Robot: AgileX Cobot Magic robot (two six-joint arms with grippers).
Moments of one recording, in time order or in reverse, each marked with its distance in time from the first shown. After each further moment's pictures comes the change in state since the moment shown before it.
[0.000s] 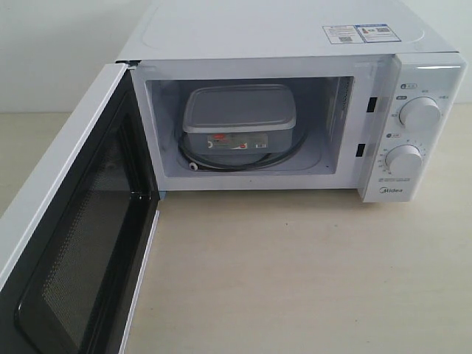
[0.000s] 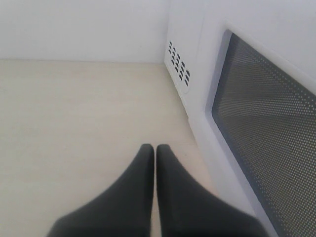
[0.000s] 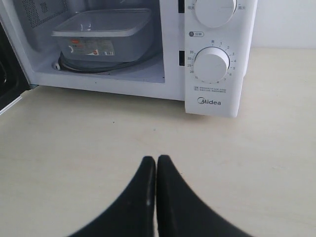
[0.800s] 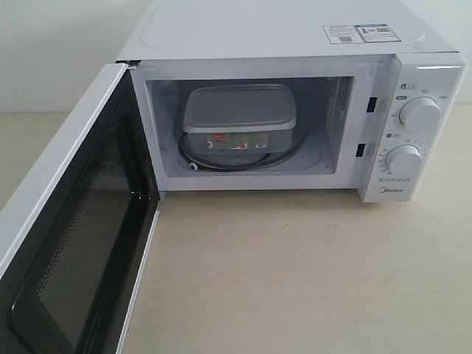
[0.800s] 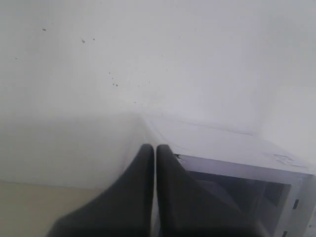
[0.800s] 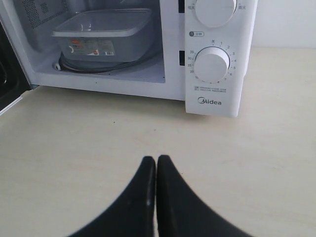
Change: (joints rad) left arm 0.000 -0.002 -0.315 -0.176 -0.085 0.000; right arm 0.000 0.000 0.000 0.002 0.000 0.000
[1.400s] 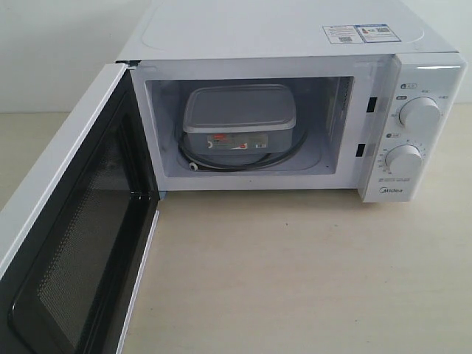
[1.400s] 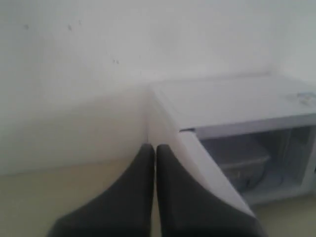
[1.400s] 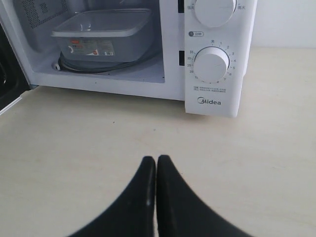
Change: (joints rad) left arm 0.000 0.333 -0.336 0.041 0.258 0.221; right arm -0.002 0.000 0.000 0.000 0.000 0.000
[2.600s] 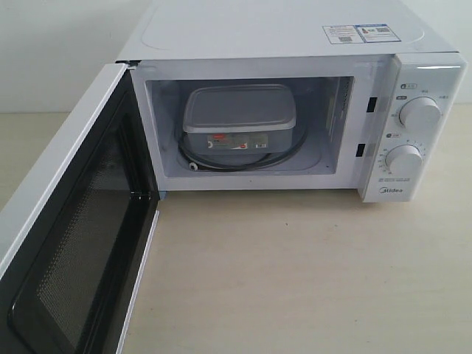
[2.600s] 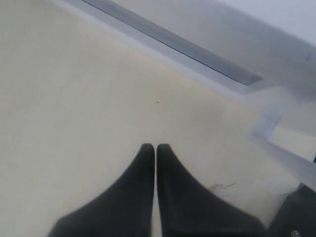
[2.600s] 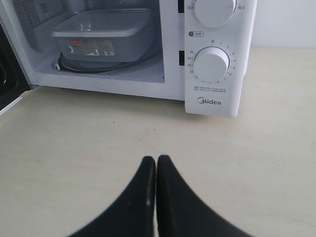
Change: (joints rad) left arm 0.000 0.593 -0.163 -0.036 0.681 0.853; right arm 0.000 0.000 0.000 0.000 0.000 0.000
